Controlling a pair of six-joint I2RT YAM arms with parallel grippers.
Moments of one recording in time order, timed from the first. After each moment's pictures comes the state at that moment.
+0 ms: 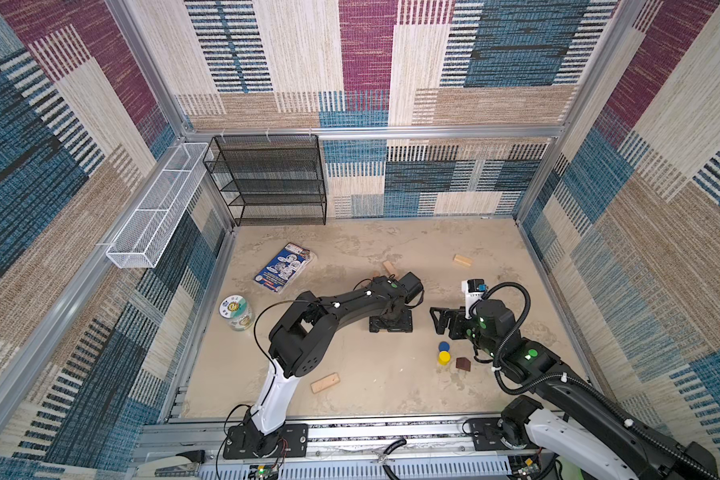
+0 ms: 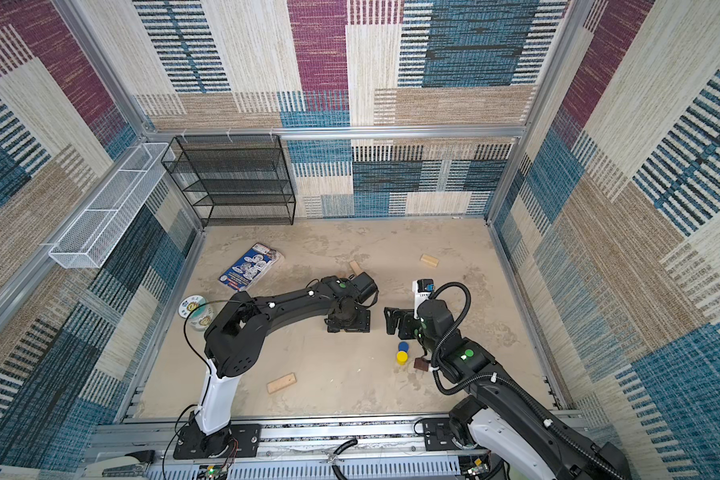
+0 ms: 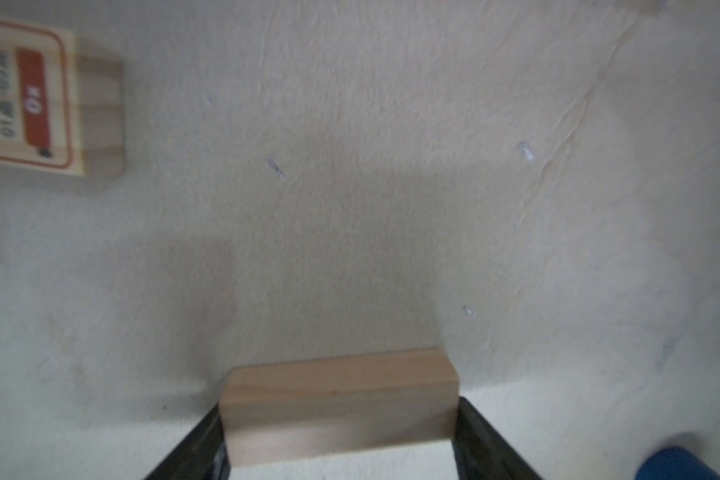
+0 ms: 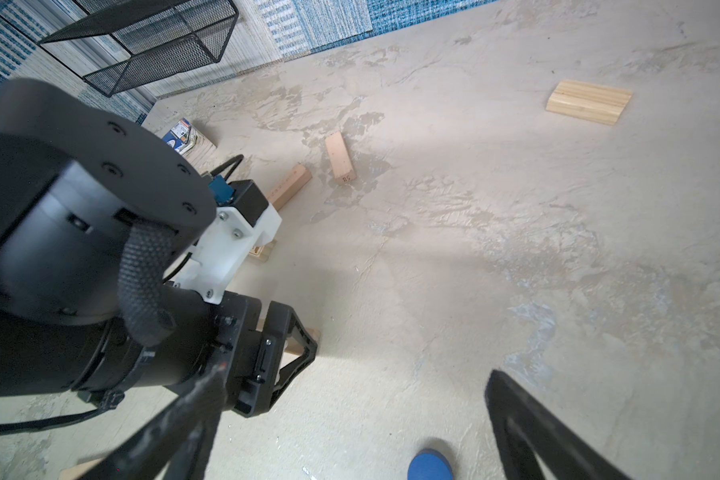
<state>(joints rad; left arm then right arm) -0.88 2.11 1.58 -0.86 -0.03 -0.82 0.56 0.79 0.52 -0.28 0.11 0.49</state>
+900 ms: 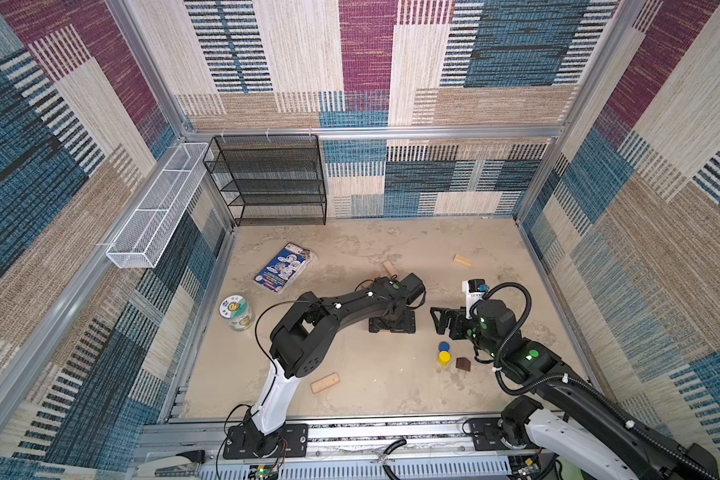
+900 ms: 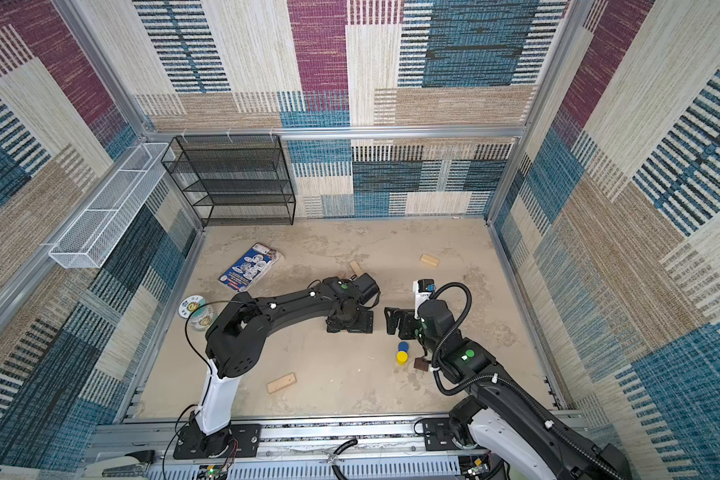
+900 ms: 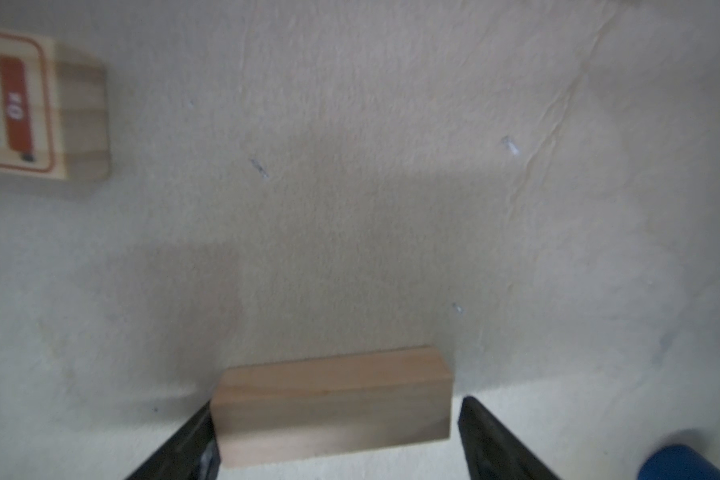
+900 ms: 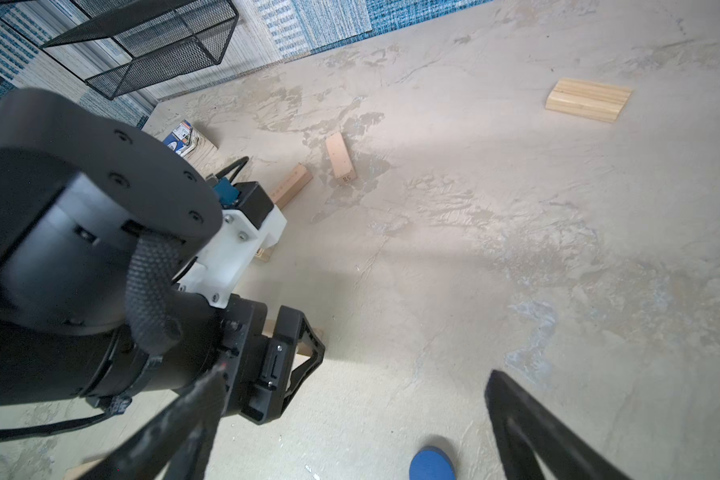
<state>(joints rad) -0.89 2.11 1.59 -0.87 -0.05 -0.80 0.56 0.78 0.52 -0.29 0.11 0.50</state>
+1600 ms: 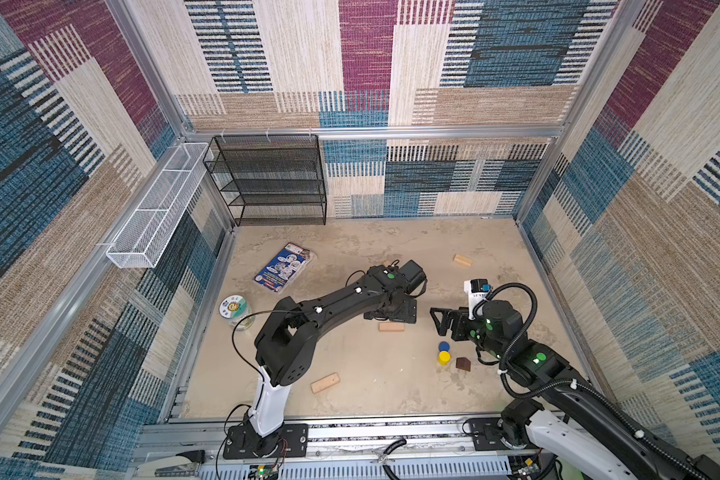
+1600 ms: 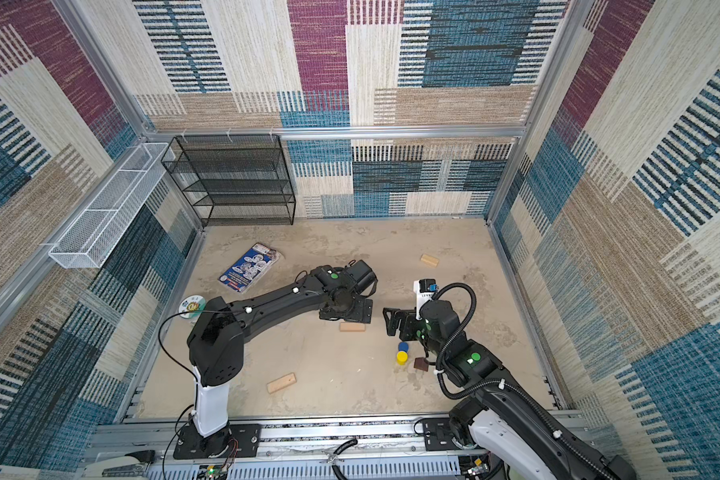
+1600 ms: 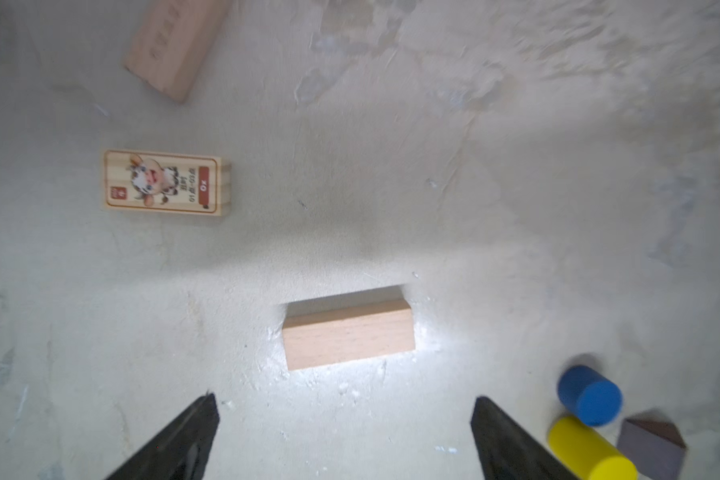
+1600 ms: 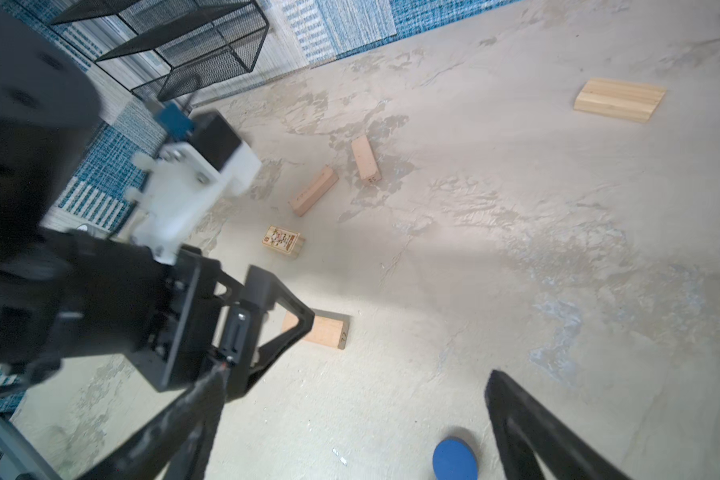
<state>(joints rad) -0.90 1.96 1.67 -0.98 -0.15 -0.69 0.56 0.75 0.55 -0.33 0.03 0.51</state>
